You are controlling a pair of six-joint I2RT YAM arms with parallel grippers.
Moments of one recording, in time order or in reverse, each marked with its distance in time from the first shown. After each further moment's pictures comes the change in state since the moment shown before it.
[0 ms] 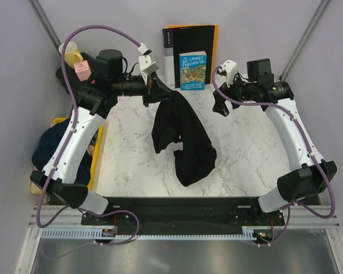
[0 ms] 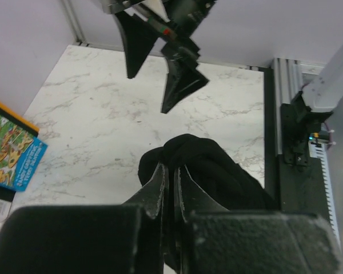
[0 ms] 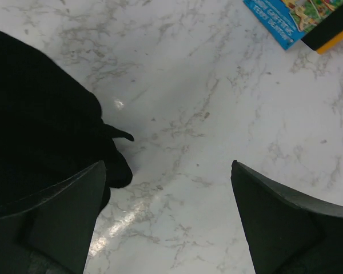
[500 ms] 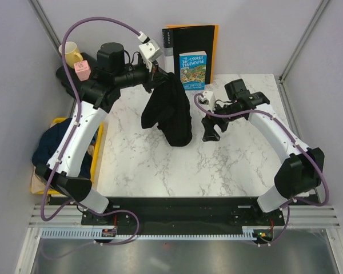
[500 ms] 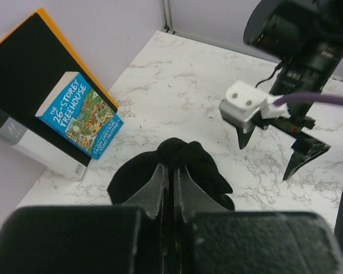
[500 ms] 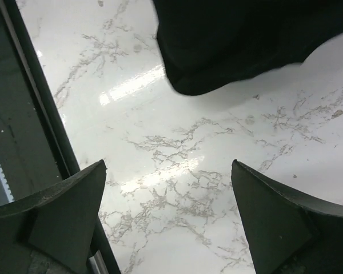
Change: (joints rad) left arm -0.011 0.077 0.066 0.060 -0.349 0.001; right arm 0.101 0.039 -0.199 -0.111 -0.230 -0.164
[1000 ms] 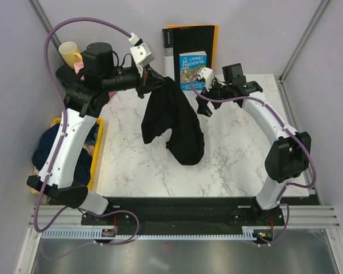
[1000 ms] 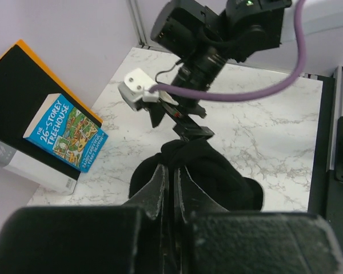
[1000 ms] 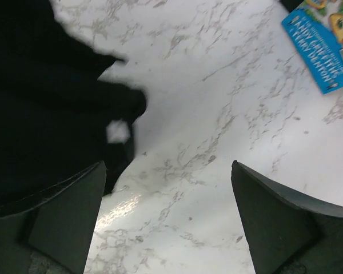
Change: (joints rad) left arm -0.001 -0.050 0.093 -0.120 0.108 0.035; right arm -0.008 0.193 0.132 0.343 0.173 0.076
